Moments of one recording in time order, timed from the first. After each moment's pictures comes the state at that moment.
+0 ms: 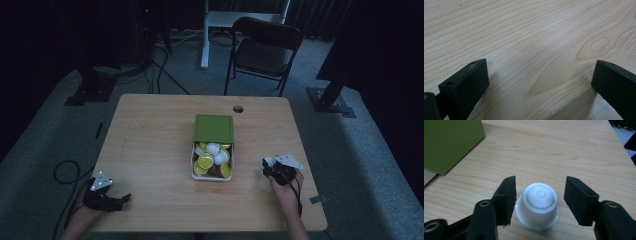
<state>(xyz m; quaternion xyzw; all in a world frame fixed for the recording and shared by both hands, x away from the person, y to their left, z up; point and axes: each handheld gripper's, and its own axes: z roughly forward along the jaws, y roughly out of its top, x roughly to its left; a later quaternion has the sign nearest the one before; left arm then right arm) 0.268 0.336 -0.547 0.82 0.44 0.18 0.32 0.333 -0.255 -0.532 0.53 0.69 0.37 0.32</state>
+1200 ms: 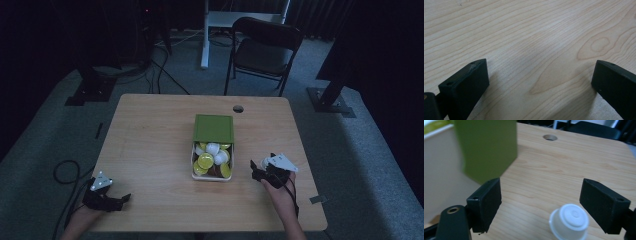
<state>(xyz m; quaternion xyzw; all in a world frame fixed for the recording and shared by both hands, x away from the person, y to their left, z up) 0.268 0.336 -0.547 0.82 0.44 0.18 0.32 0.315 -0.225 -0.507 0.48 0.70 0.42 0.32</state>
